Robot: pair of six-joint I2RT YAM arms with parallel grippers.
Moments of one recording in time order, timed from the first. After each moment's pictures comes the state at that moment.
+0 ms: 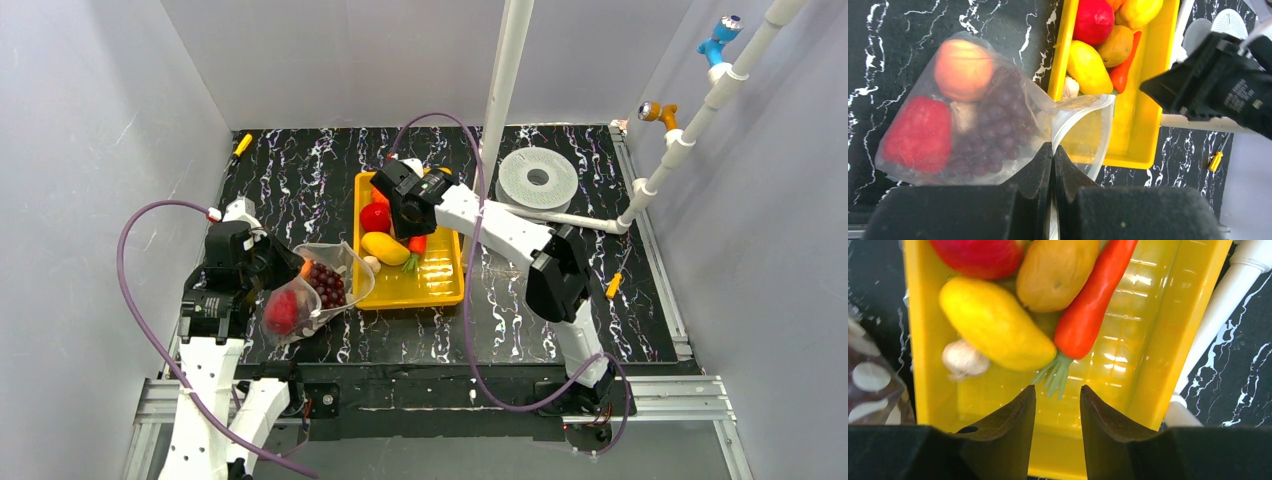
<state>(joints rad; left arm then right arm) -0.04 0.71 1.00 -0.95 0.09 -0.55 0.93 2.08 1.98 -0.99 0.29 0.60</state>
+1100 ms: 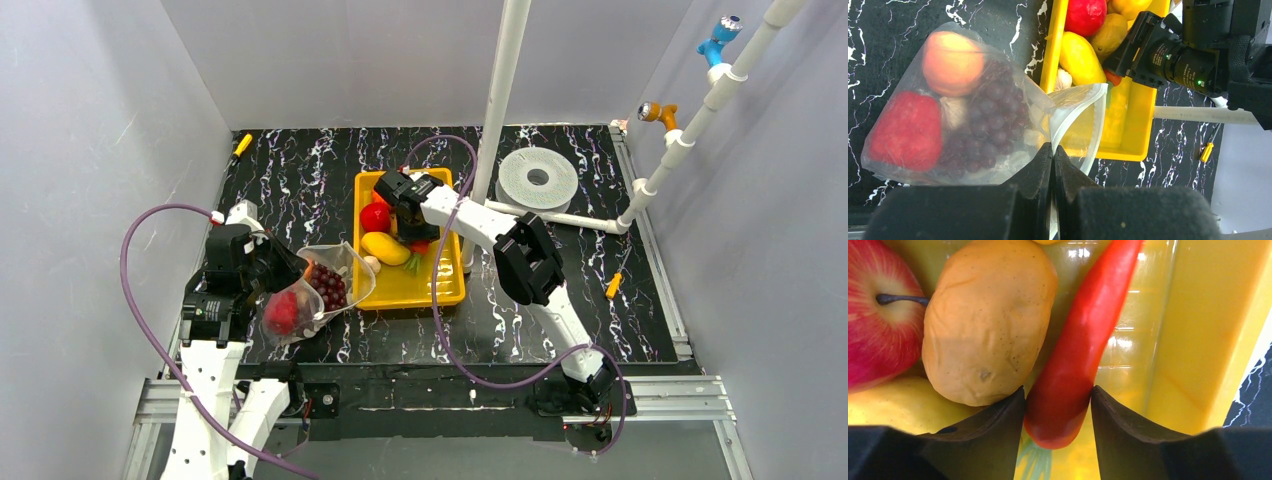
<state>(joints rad) -0.04 0.69 0.98 -0.95 0.14 -0.56 0.85 2.33 2.05 -0.97 0.34 0.69</state>
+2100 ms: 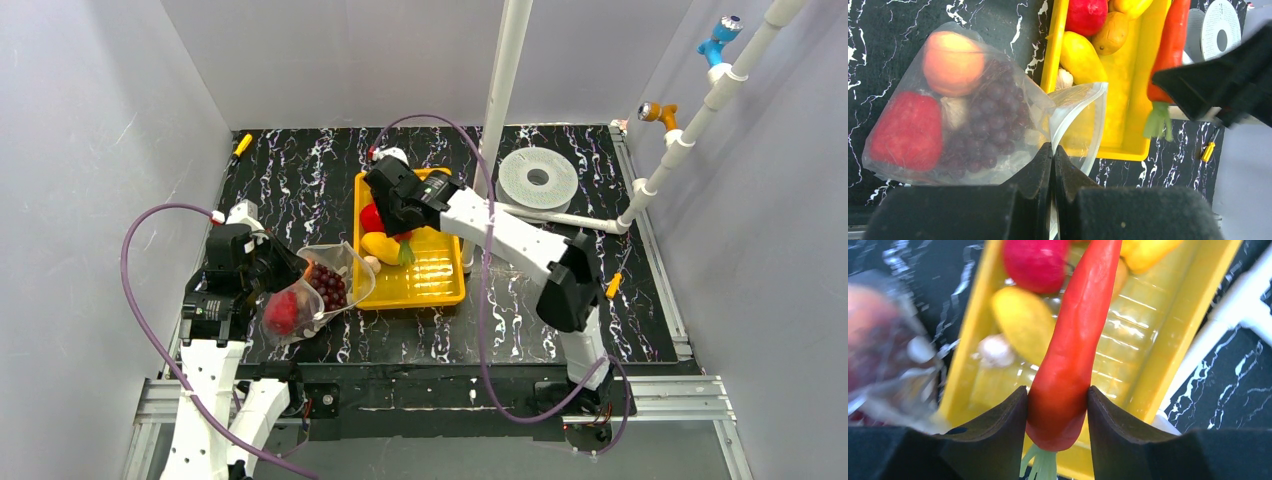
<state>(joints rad) -0.04 0.69 0.98 -0.95 0.14 -0.56 0.97 2.03 2.00 -0.92 0.34 0.43</state>
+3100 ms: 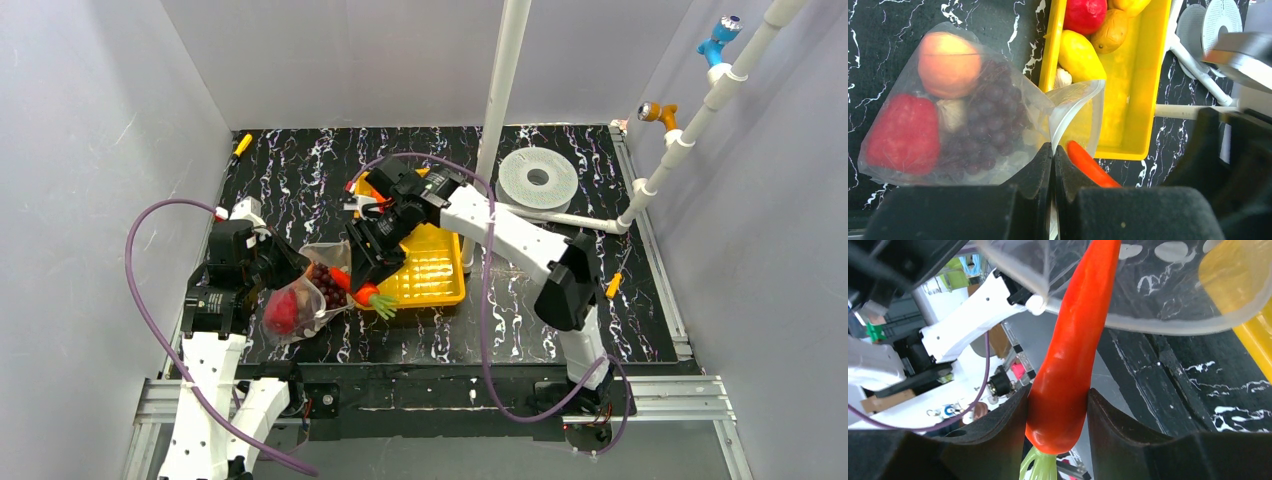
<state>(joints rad) -0.04 0.72 0.98 -0.93 0.15 -0.55 0.97 2.00 2.04 -1.05 -0.80 0.54</state>
